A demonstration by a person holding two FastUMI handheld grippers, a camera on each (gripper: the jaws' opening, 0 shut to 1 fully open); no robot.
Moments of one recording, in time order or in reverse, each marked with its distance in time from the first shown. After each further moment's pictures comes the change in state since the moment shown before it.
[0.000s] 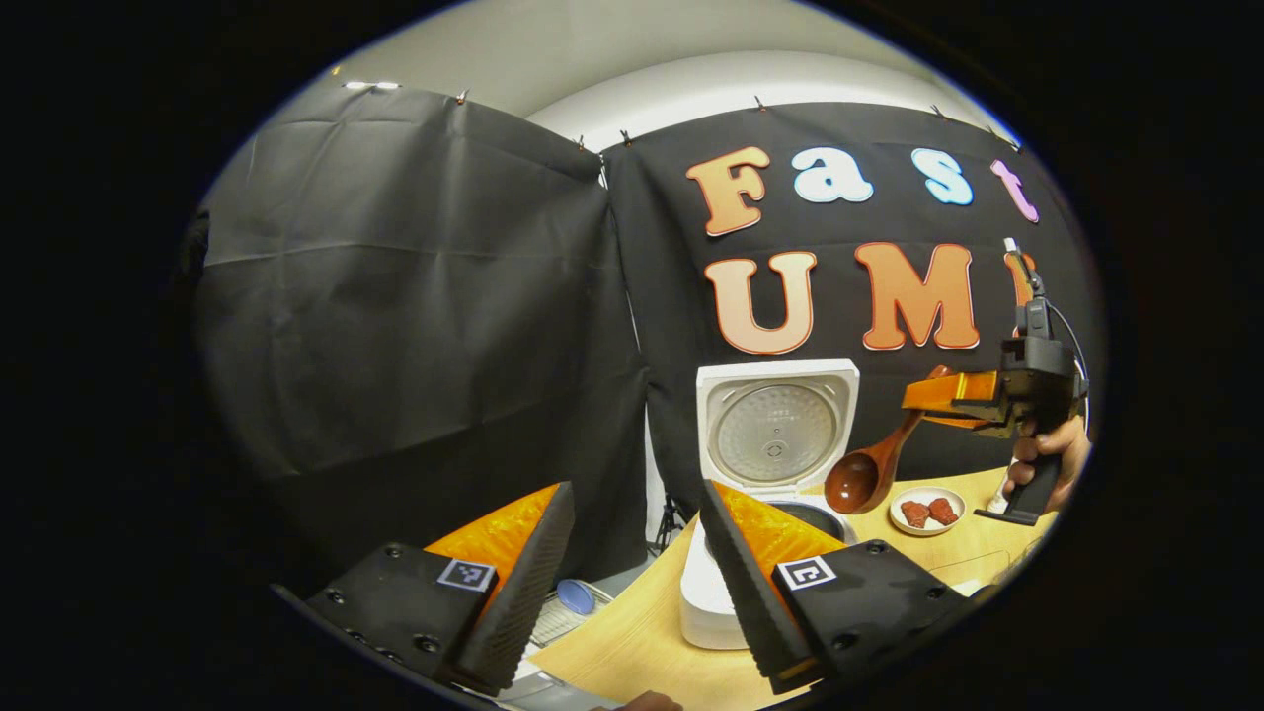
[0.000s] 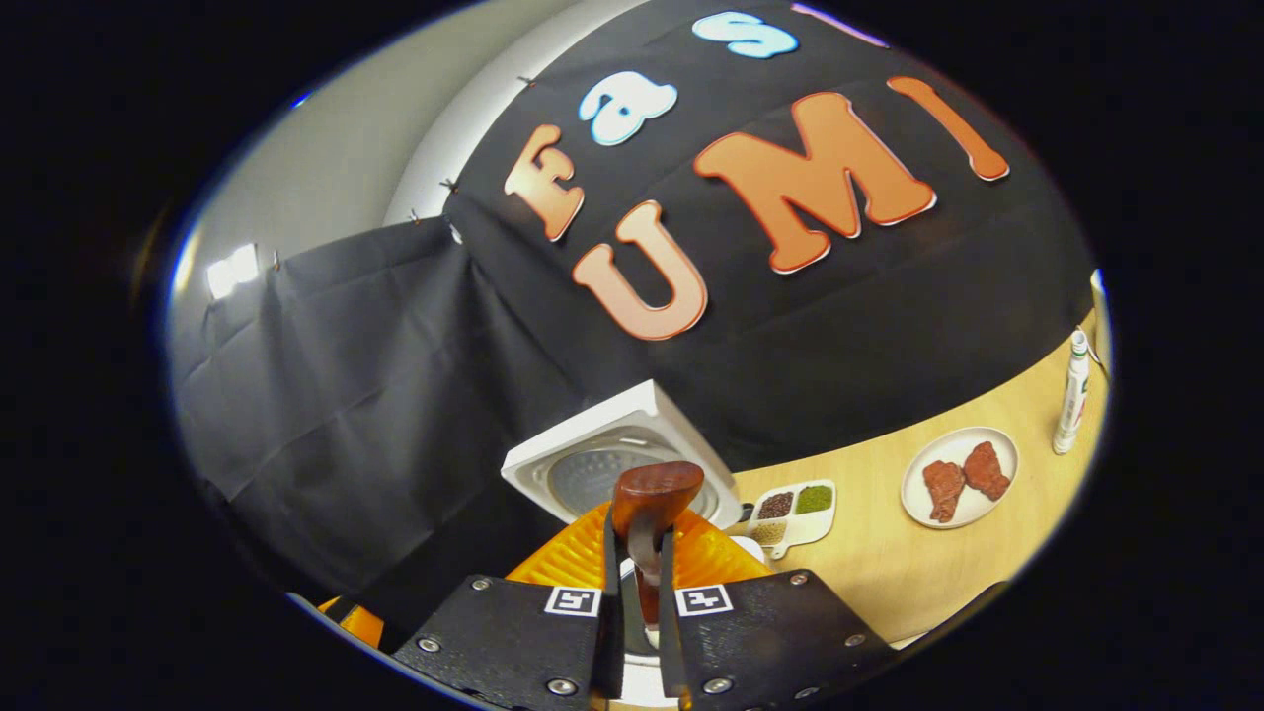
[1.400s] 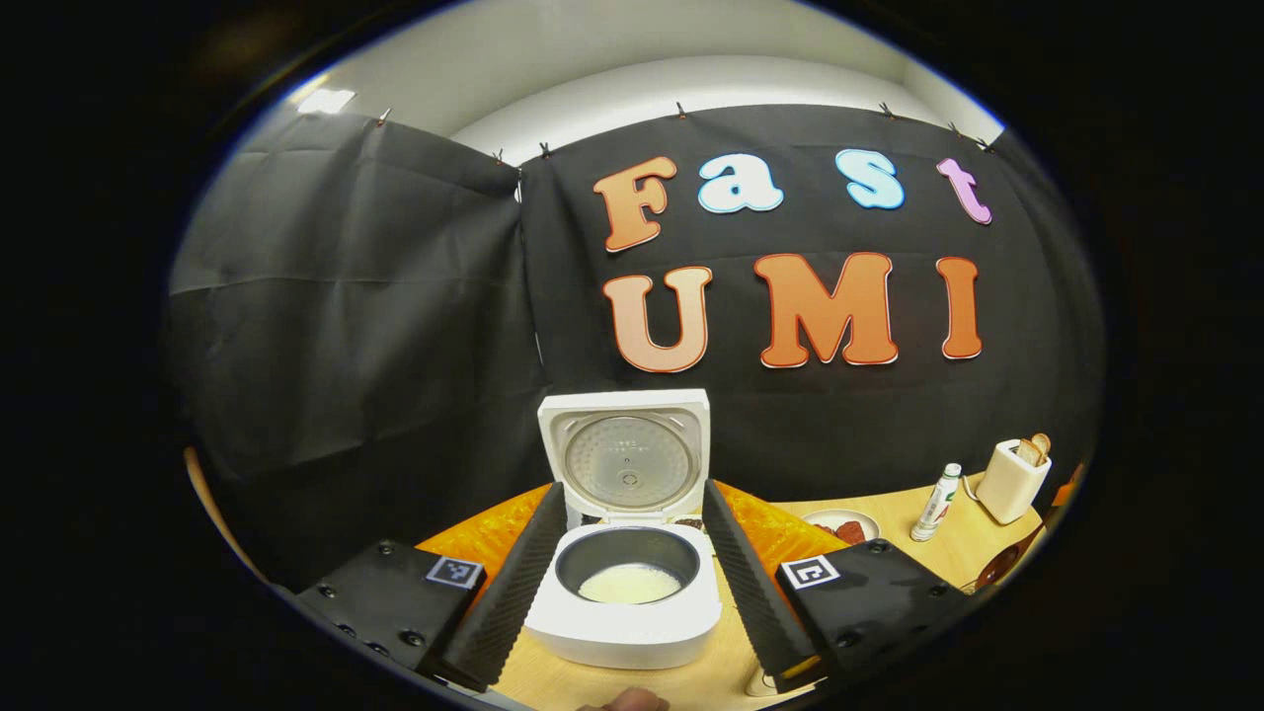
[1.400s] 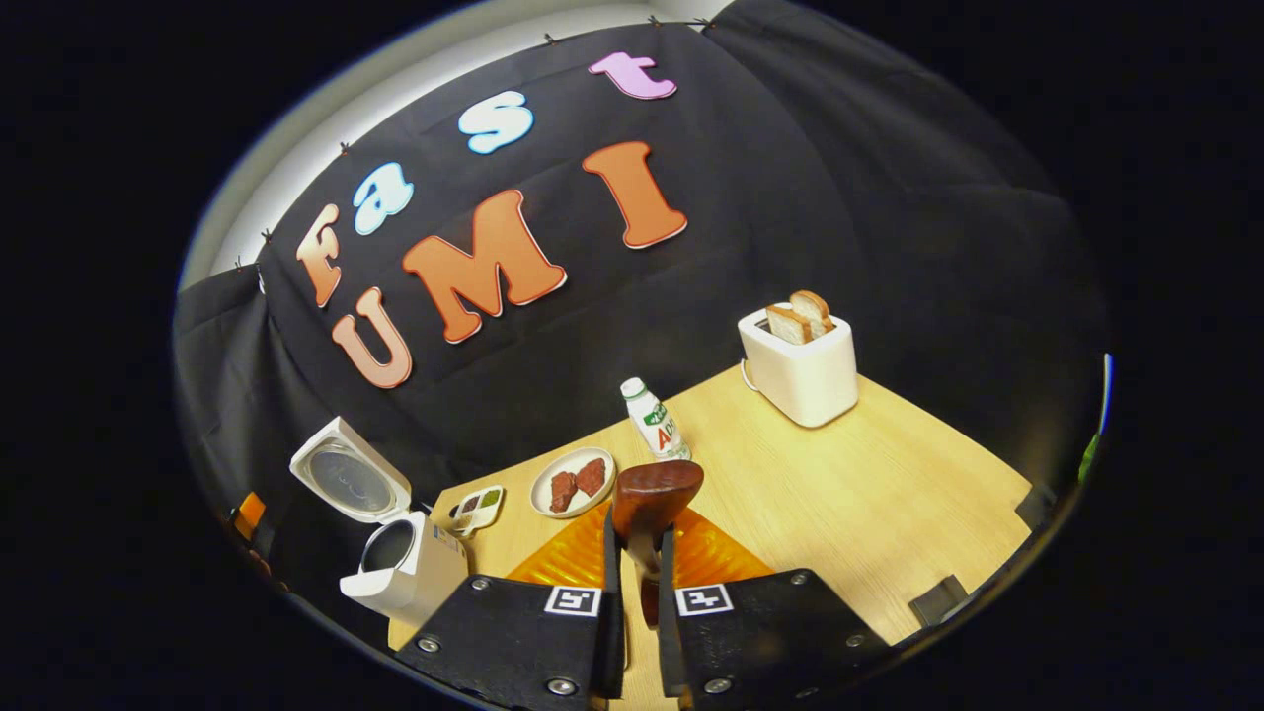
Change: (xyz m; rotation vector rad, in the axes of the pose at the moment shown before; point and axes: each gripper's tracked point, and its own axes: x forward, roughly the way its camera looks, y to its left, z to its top) left arm -0.008 -0.173 0.034 0.006 -0.018 -0.169; right arm -0.343 -0.288 0.012 0.022 -0.074 -0.663
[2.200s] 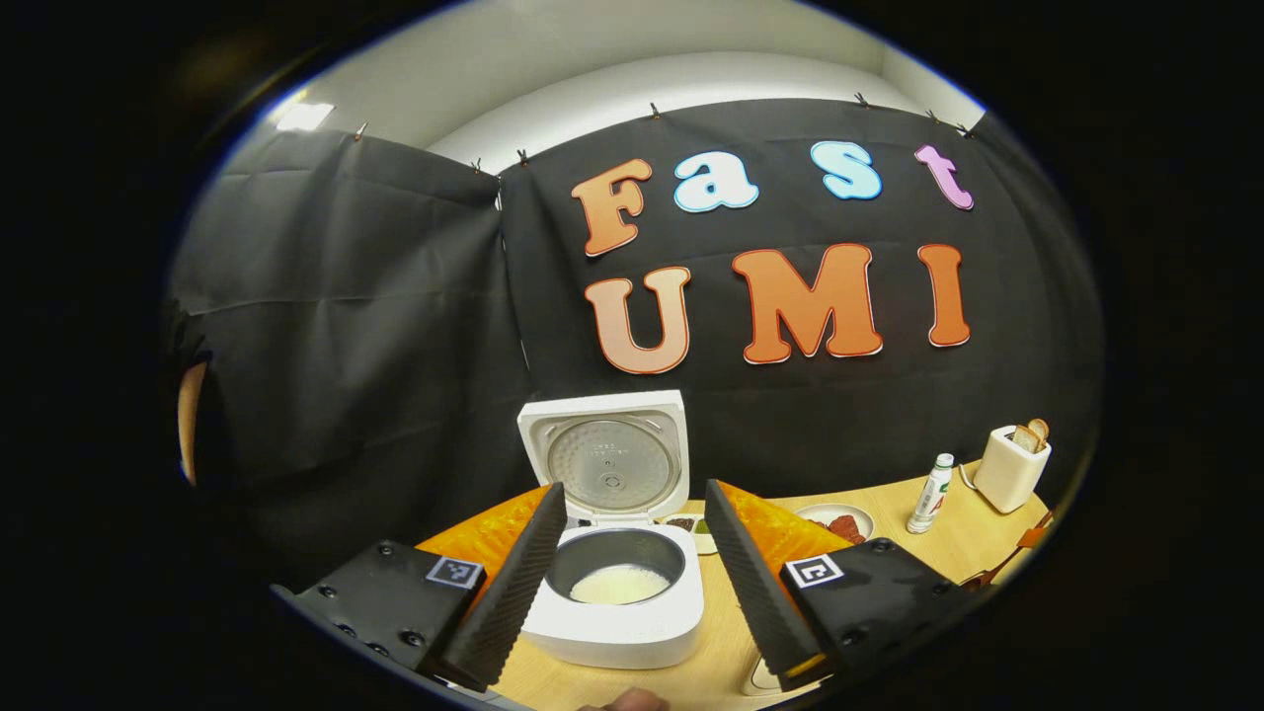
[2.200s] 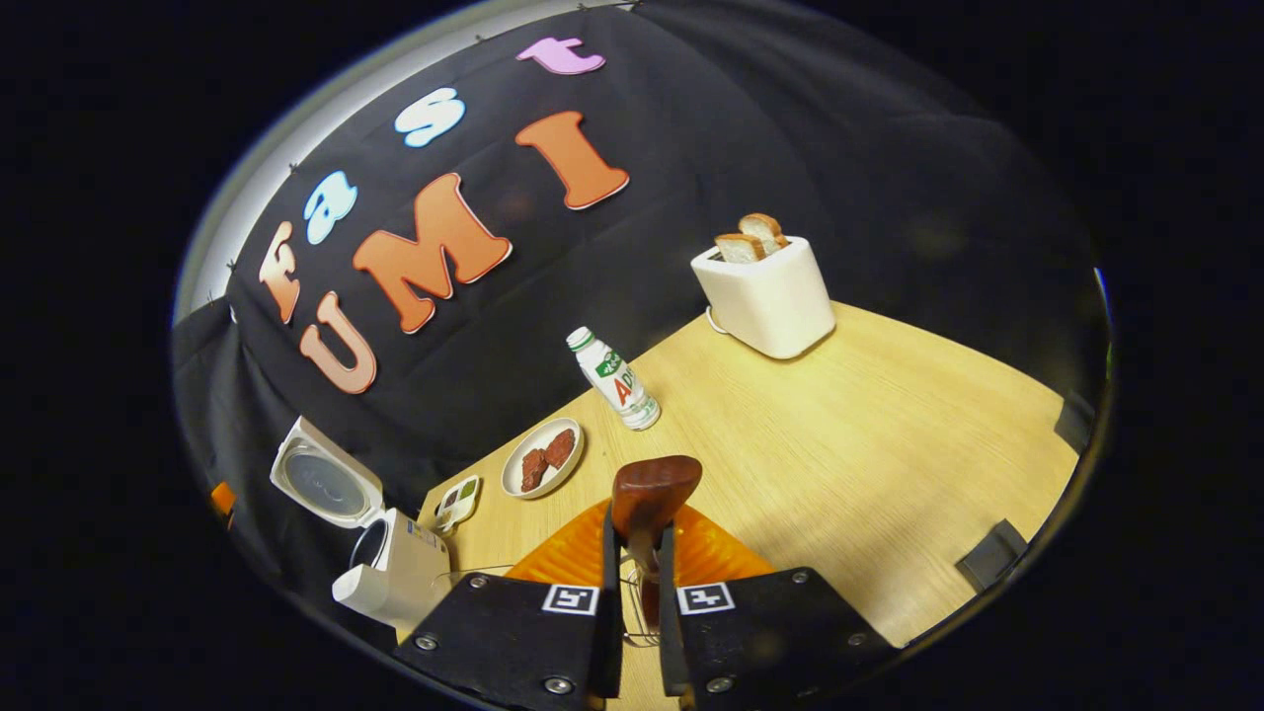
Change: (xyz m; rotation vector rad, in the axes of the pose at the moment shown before) left arm -0.004 -0.018 0.001 0.042 -0.002 -0.015; right arm 0.039 -0.044 -0.071 0.165 0.066 -0.053
